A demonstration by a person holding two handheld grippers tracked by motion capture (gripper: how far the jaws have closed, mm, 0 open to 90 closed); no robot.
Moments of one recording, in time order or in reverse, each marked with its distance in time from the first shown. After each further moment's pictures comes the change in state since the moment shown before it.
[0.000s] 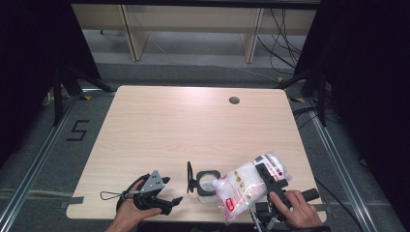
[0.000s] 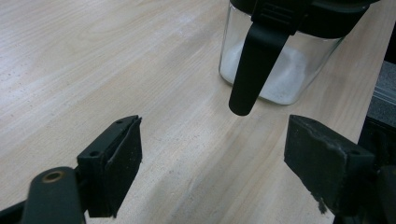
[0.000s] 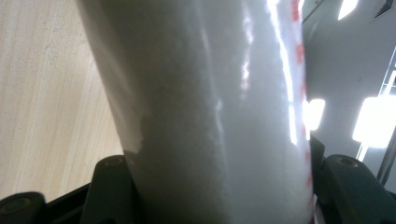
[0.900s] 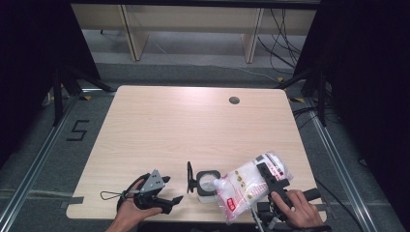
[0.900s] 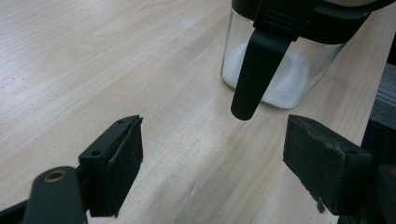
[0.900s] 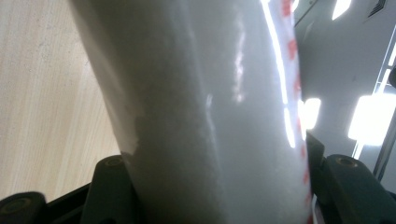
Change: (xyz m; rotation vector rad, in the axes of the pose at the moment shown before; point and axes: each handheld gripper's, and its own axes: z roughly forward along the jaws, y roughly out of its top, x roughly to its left) left arm -0.001 0.001 0.001 -0.002 0.002 -0.025; right arm 0.001 -0.003 -0.001 0.004 -0.008 0.024
